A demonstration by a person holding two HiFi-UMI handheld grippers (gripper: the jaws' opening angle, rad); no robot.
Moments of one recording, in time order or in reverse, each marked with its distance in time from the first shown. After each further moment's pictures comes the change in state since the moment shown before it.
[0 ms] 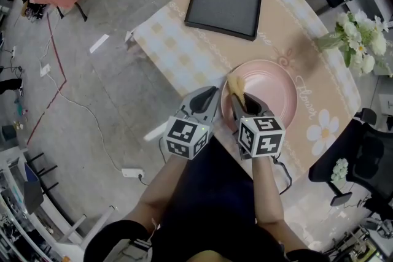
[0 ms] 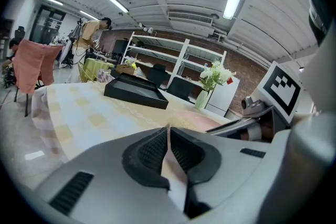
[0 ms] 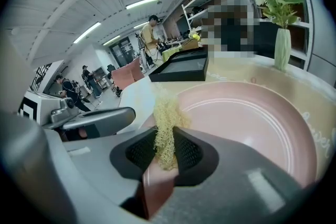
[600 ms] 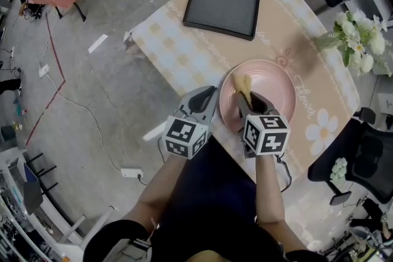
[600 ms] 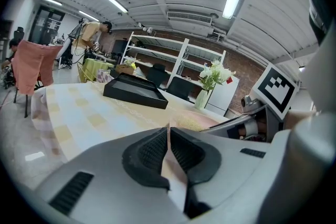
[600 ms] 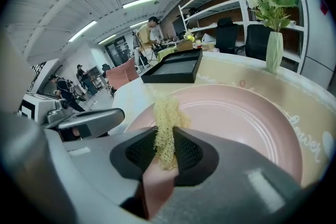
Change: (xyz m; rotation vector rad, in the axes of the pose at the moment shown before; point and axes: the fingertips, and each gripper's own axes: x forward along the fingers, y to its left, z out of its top) left arm 0.001 -0.001 0.000 0.007 0.004 -0.003; right arm -0.009 -0.023 0.004 0.009 0.000 -0.056
